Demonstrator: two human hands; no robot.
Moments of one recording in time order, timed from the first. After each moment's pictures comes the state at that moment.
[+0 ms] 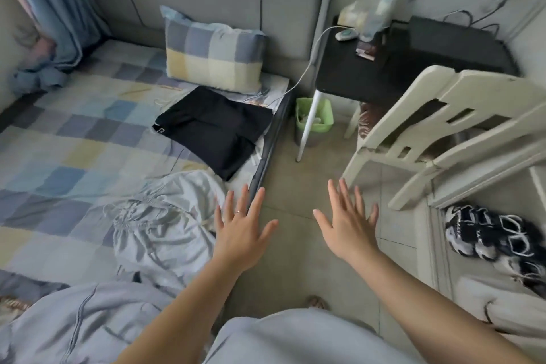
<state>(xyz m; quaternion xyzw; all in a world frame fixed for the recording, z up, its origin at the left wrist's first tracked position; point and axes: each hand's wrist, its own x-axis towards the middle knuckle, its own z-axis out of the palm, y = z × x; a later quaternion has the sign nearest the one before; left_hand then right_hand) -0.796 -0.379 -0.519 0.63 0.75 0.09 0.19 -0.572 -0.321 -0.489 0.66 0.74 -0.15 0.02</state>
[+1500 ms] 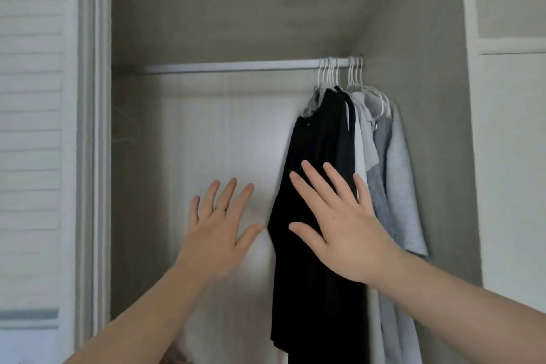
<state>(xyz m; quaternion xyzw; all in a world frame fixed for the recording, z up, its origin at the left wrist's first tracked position) 0.101 0.058 0.000 0.89 -0.15 0.43 0.04 0.028 -0.181 0.026 0.88 0.19 0.43 0.01</state>
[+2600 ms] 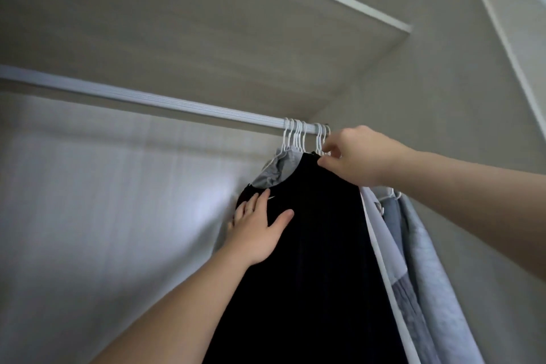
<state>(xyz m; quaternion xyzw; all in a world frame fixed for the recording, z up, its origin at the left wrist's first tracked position) 0.381 -0.100 0.166 0.82 -0.34 0.33 0.34 0.173 -0.225 0.272 0.88 -0.07 0.46 0.11</state>
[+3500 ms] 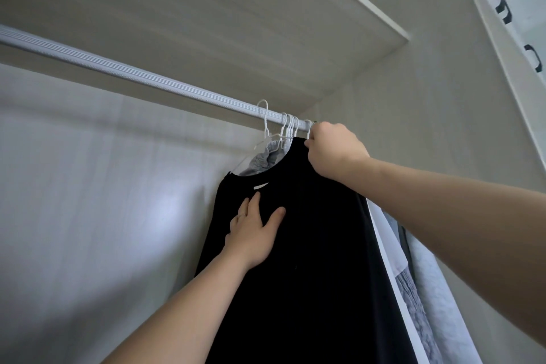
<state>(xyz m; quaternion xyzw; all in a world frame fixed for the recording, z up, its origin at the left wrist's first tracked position) 0.413 -0.119 0.153 0.76 -0.39 0.24 0.46 0.237 -0.202 0.277 0.81 -0.16 0.56 0.05</state>
